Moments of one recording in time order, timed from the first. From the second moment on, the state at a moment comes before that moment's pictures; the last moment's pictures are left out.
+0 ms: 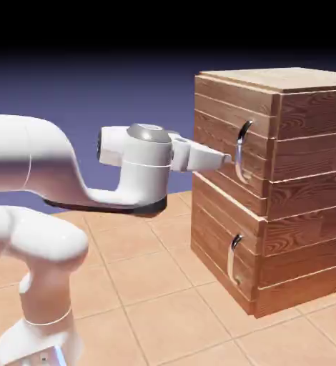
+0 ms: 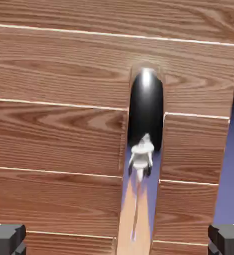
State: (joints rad) arm 0.69 -1.05 -0.80 -2.72 -2.40 2.77 2.50
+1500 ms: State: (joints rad) arm 0.70 -1.22 -0.01 -3.06 -1.67 1.88 2.63
